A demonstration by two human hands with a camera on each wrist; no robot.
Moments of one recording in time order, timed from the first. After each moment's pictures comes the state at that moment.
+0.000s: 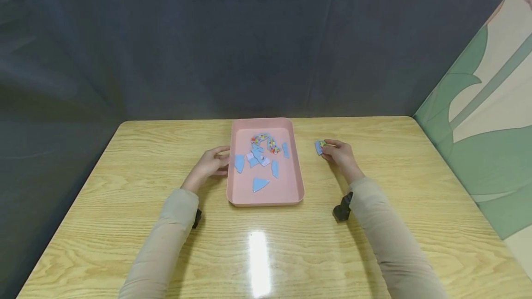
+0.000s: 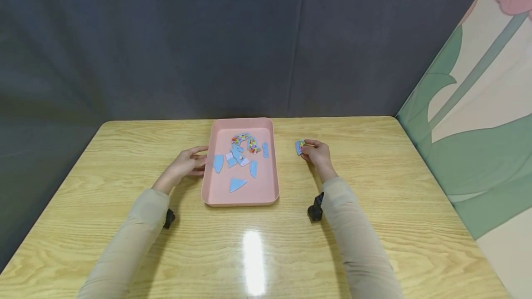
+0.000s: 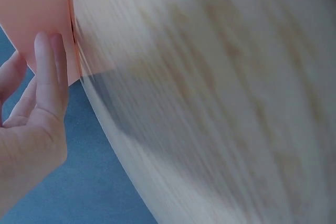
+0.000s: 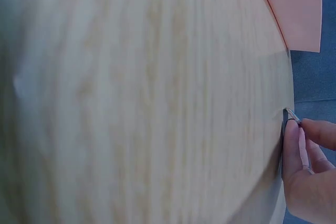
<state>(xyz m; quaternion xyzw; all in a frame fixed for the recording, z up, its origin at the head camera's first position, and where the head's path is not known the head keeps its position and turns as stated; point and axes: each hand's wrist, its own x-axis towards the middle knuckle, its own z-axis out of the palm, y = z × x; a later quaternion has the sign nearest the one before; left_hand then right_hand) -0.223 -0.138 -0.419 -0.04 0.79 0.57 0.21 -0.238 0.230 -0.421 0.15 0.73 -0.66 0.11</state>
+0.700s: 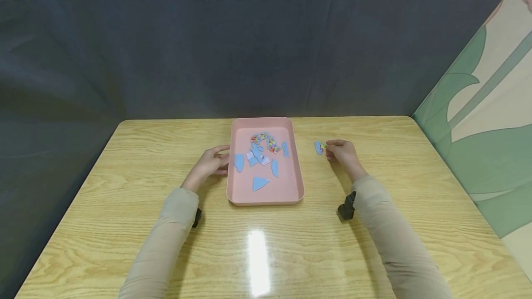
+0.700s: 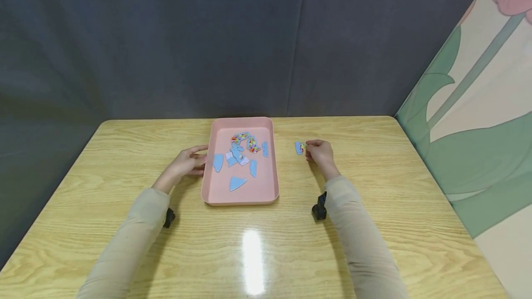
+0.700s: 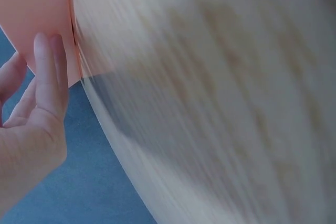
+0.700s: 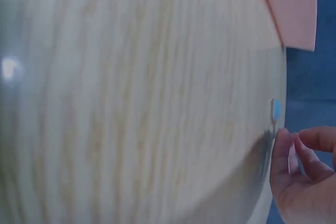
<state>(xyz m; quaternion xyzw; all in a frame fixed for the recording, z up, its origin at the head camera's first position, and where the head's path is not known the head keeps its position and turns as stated) -0.221 -0.137 -0.415 -0.04 0.79 0.57 0.21 -0.236 0.235 -0.415 0.13 0.80 -0.57 0.11</state>
